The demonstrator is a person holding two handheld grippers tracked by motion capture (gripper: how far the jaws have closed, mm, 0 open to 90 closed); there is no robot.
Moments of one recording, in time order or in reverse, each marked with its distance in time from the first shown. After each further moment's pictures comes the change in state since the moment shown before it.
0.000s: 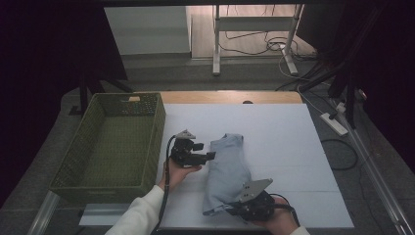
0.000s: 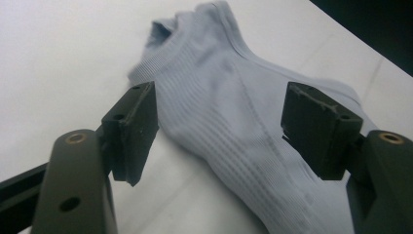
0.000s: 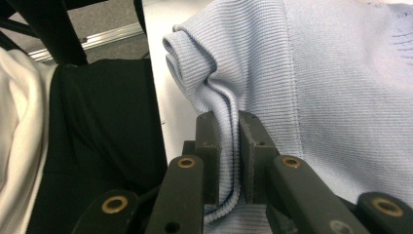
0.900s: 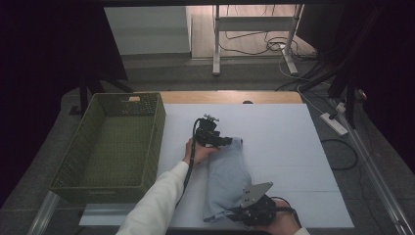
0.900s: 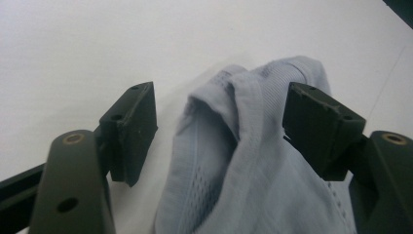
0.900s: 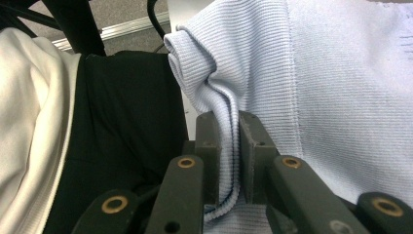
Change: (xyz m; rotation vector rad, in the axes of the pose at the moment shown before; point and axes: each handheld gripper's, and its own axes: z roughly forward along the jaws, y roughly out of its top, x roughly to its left) left arm 0.026 0.057 0.090 0.152 0.016 -0.030; right arm 0.007 -0.002 -0.002 0.018 0.047 -0.026
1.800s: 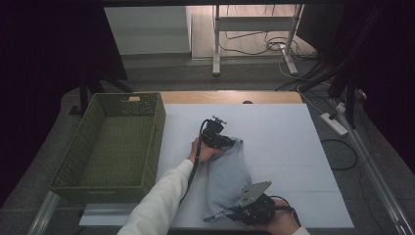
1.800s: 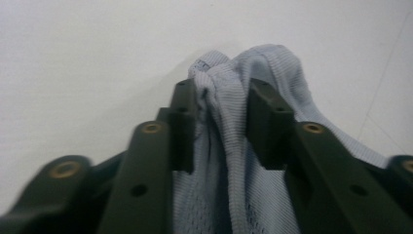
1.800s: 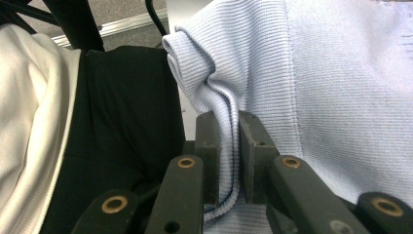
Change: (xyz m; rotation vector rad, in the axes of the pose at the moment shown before) left arm -0.006 0.003 0.019 0.082 -0.048 0.087; right arm -0.003 0.001 0.002 0.011 0.002 -0.005
